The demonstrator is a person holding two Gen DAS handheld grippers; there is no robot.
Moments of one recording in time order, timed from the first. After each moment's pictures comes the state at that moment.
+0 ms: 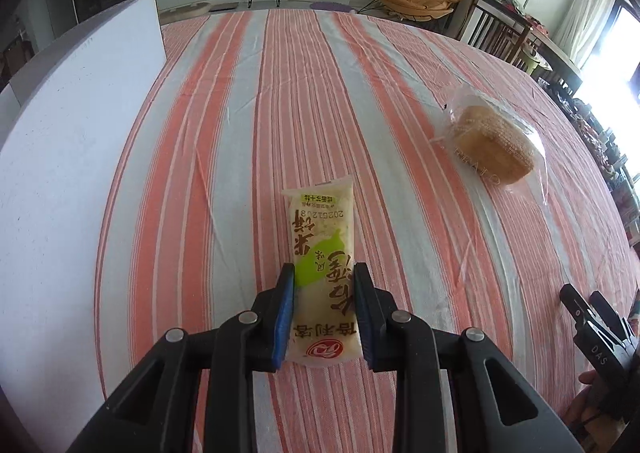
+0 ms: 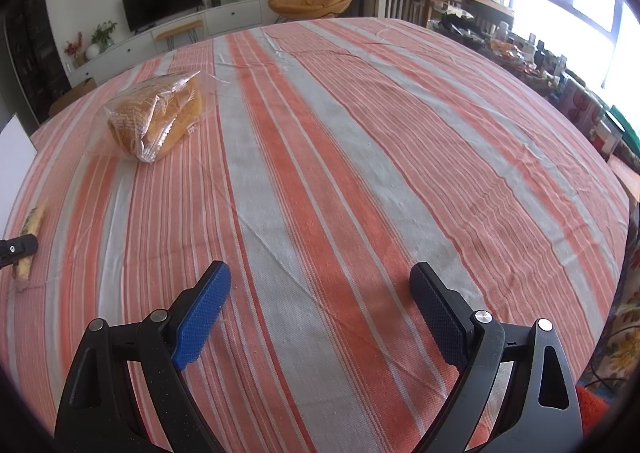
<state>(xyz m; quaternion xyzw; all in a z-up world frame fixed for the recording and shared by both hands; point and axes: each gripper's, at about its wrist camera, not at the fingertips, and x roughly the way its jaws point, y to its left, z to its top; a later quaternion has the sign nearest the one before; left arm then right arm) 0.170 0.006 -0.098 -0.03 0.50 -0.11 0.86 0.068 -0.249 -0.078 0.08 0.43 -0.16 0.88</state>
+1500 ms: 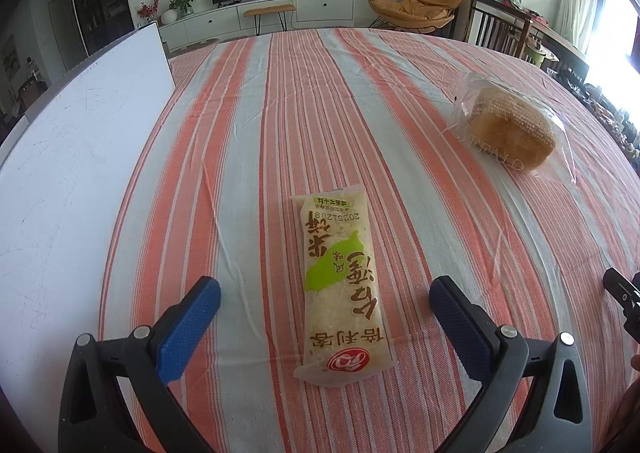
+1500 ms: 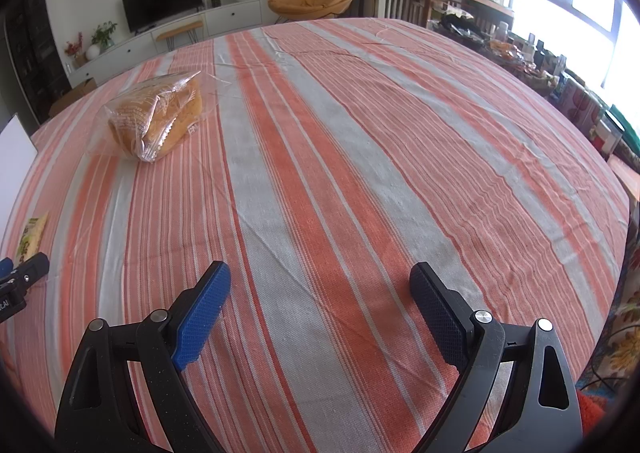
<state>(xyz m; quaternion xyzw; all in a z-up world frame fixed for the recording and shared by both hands) 0.175 -0.013 -0.119 0.03 0.46 -0.07 0.88 0.068 -0.249 -0.078 0.08 0.43 -0.16 0.88</state>
